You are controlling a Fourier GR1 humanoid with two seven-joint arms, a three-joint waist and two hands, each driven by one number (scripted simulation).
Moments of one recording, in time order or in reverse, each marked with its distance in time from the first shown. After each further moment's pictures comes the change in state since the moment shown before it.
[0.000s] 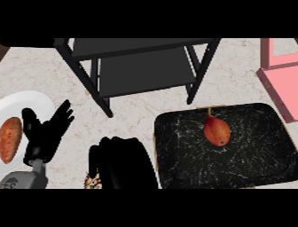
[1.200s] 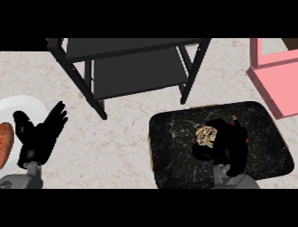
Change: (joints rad) left arm 0.020 0.019 0.013 -0.004 0.023 0.022 -0.020; right arm 0.568 -0.011 -0.630 0.074 0.326 0.052 0.082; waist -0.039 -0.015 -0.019
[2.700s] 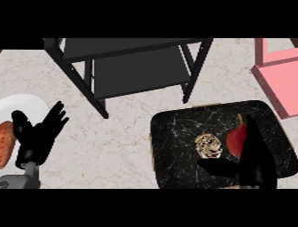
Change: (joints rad) left arm 0.003 0.034 -0.027 -0.010 0.027 0.013 0.003; right arm 0.102 -0.153 0.056 -0.274 -0.123 -0.112 0.120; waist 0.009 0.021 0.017
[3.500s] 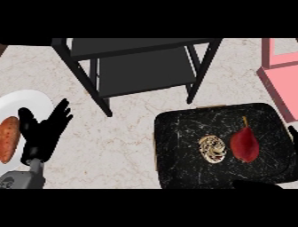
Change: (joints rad) left arm -0.027 -0.005 -0.027 0.008 0.000 0.003 -0.003; right arm 0.149 -0.403 -0.034 -0.283 -0.338 -0.144 -0.008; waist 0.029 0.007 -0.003
